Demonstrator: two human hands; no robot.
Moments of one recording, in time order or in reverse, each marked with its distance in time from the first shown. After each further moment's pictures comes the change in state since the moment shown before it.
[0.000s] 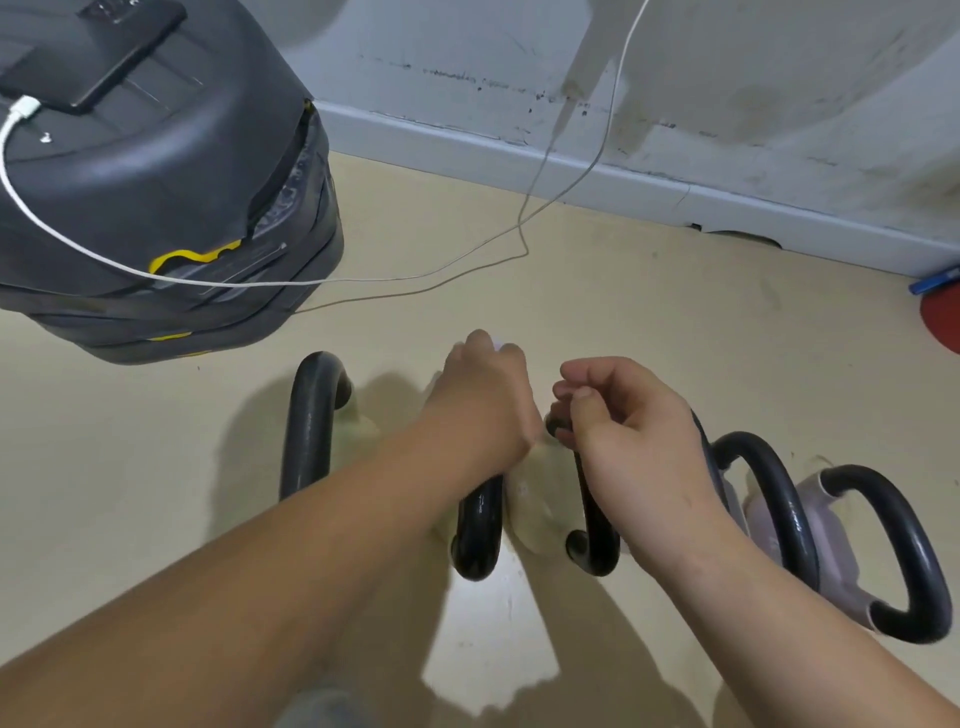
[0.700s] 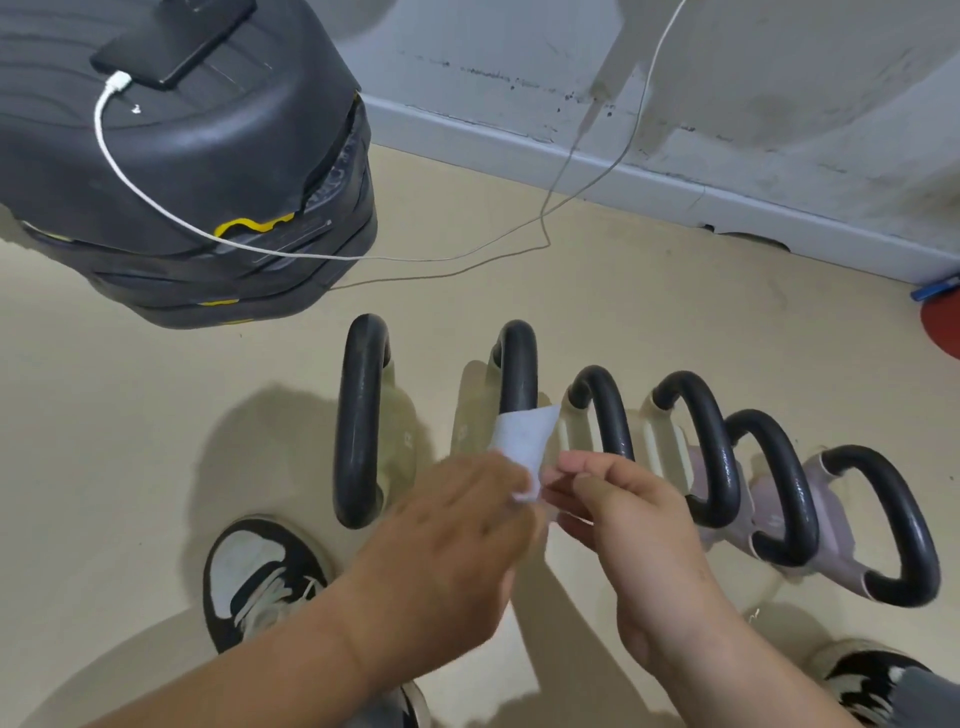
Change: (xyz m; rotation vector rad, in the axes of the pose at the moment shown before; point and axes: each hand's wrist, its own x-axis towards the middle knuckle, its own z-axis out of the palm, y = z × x) left_hand -0.154 -0.062 0.039 0.037 0.364 0.679; right_hand -0.080 0.036 0.012 0.256 -0.058 0.329
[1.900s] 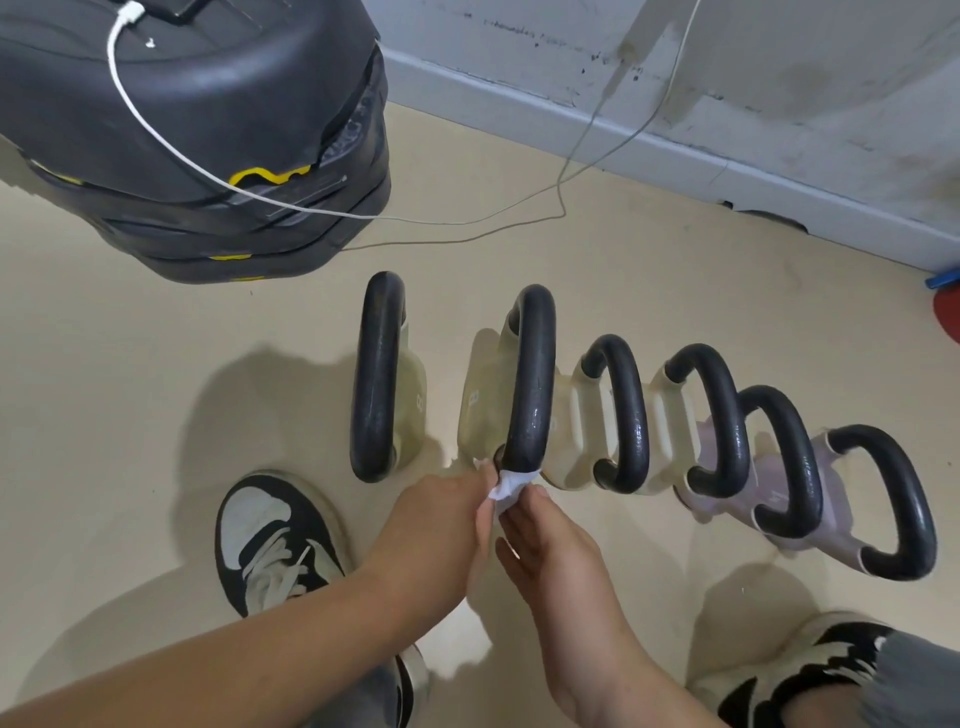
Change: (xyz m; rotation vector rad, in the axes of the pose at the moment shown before) left_hand -0.027 -0.008 0.039 -0.253 -0.176 -0.597; right_hand -0.032 0.052 0.034 0.061 -0.243 0.237
